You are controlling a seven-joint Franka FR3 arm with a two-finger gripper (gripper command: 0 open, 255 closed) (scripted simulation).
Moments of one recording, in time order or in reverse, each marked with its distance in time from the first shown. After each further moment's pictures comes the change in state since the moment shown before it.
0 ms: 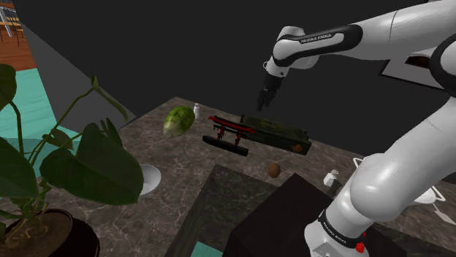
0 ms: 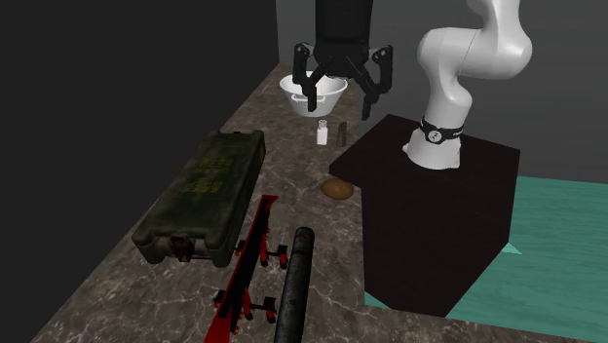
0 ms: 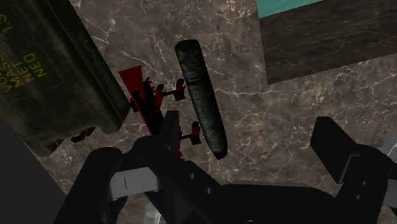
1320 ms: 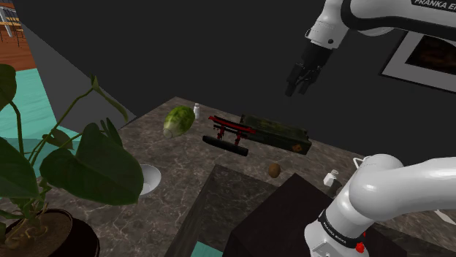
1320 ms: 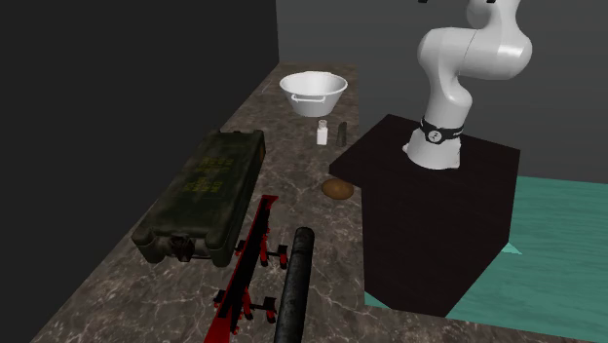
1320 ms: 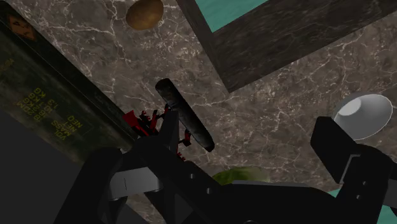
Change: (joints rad) arm -0.042 -0.583 0.225 -0.110 0.002 -0.398 0.451
